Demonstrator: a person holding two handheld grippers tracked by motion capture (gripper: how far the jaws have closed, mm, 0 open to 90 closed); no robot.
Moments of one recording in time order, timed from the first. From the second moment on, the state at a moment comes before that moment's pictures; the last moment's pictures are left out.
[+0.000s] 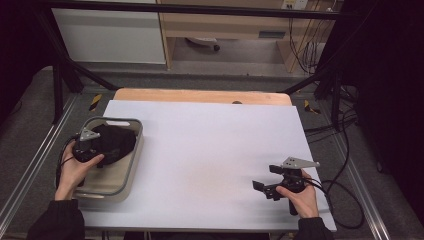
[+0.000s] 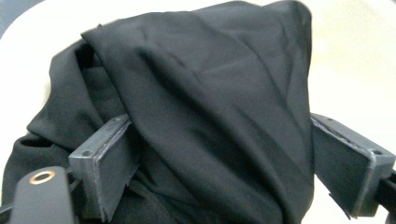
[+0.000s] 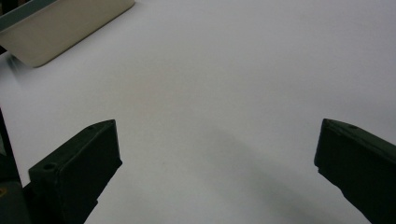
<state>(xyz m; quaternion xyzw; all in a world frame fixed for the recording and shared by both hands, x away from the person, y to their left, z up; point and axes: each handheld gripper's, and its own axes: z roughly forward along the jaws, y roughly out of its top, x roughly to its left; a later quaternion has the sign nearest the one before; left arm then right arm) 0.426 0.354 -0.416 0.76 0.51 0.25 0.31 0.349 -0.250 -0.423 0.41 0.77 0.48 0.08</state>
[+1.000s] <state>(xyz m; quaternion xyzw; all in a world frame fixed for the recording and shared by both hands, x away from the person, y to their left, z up) 0.426 0.353 -0.420 0.77 0.53 0.23 0.29 0.349 -0.250 -0.423 0.41 0.77 0.48 0.08</state>
